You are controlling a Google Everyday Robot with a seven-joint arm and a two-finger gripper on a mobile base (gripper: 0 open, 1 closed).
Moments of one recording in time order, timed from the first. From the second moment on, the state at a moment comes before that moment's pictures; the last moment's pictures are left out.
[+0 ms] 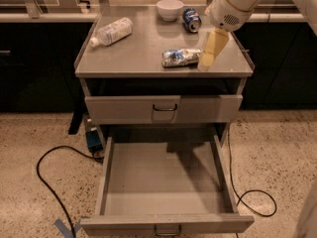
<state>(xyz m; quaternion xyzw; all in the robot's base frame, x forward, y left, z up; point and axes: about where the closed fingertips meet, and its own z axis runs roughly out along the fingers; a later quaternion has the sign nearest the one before) 0.676 -0.134 0.947 -0.64 0.73 -0.03 0.26</state>
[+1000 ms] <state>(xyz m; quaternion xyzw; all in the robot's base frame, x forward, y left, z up) 0.729 -0.101 0.929 -0.66 0.69 -0.04 0.28</state>
